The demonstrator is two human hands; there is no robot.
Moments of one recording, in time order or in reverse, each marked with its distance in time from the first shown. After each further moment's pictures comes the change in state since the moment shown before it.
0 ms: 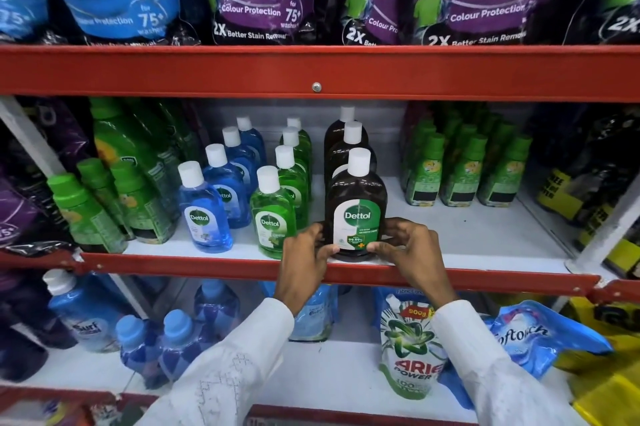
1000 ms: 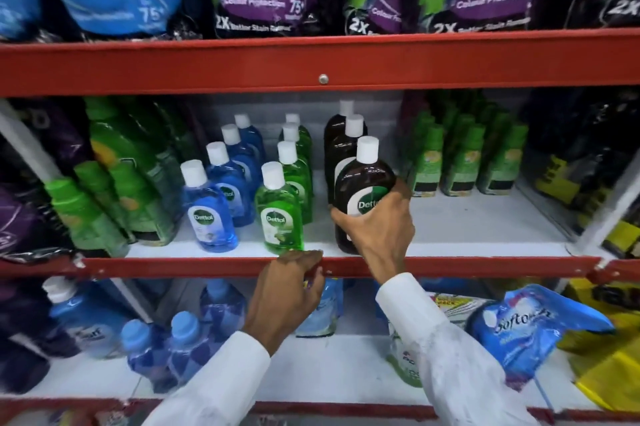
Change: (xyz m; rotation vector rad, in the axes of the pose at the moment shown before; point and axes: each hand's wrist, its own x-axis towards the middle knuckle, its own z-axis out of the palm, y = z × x) left_hand -0.045 -0.019 -0.039 0.314 -0.045 0.182; right_hand -0.005 -0.083 0.056 -0.231 0.478 0.126
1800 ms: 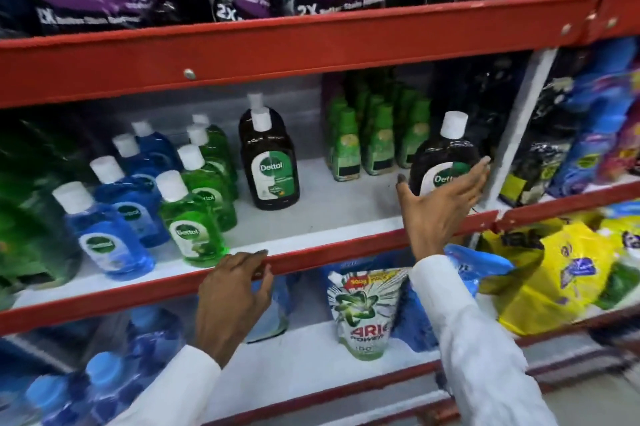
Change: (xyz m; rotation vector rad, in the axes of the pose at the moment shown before) left_hand 0.009 0.019 0.030 0.177 -0.022 0.008; right_hand 0.073 0.139 -0.095 0.019 0.460 0.143
